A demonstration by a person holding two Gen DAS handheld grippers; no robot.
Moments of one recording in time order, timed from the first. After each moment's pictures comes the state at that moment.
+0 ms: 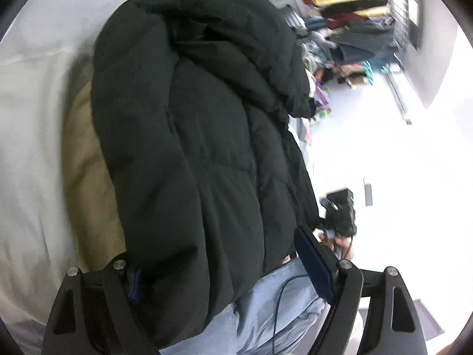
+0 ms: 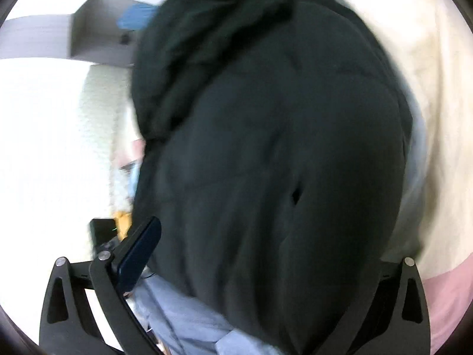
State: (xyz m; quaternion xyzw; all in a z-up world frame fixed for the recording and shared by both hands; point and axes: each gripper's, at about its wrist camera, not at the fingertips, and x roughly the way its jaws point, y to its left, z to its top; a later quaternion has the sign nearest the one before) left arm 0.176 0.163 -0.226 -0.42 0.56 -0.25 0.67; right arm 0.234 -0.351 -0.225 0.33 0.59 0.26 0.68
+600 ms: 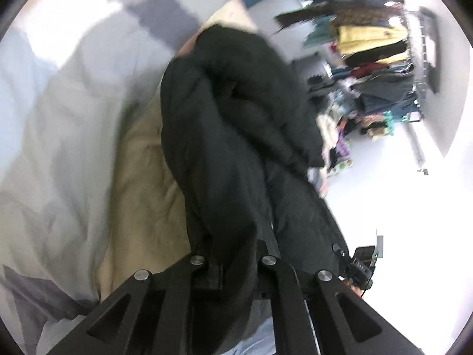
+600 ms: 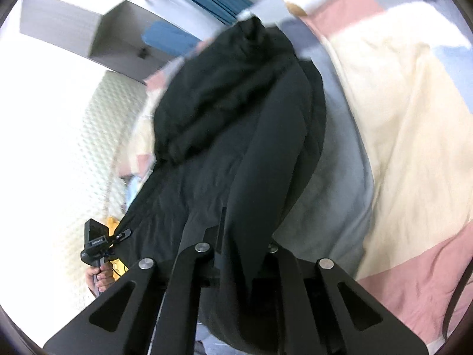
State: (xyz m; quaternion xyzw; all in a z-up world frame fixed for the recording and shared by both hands) left arm 0.137 0.202 -0.155 -0.46 0.49 -0.14 0.73; right arm 0.215 -0.394 -0.139 0.28 0.52 0.25 0.76
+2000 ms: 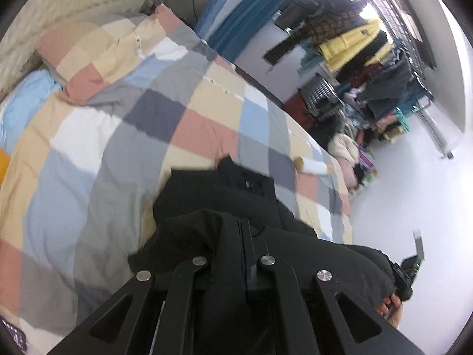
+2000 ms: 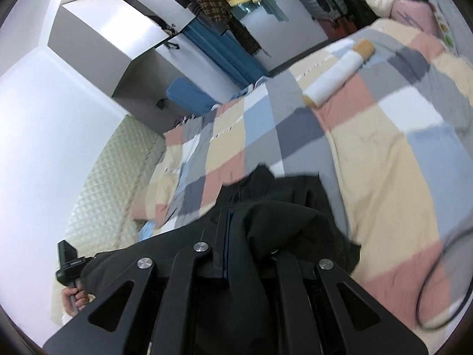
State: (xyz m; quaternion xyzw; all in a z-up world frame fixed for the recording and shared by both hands) left arm 0.138 0.203 0.043 -0.33 0.46 -0.05 0.83; right arm 0.208 -0.422 0.000 0.28 0.41 0.20 0.84
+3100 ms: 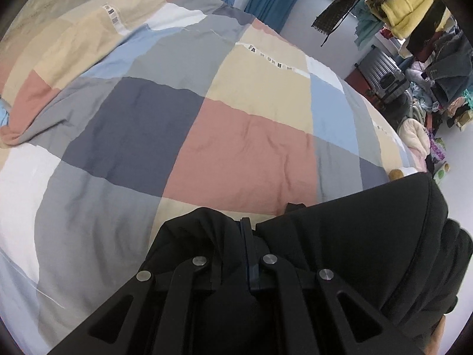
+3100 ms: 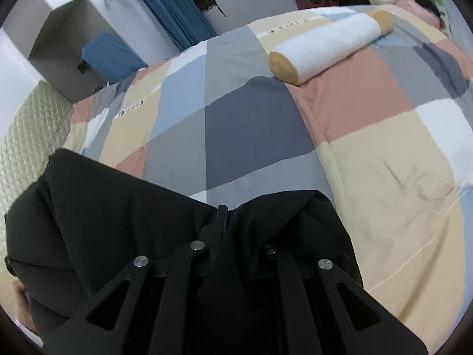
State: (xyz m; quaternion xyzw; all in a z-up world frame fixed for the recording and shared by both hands) left arm 0.413 0.169 -0.176 -0.25 0.54 0.04 0.80; right arm 0.456 -0.346 -0.201 0.17 0.51 0.10 0.83
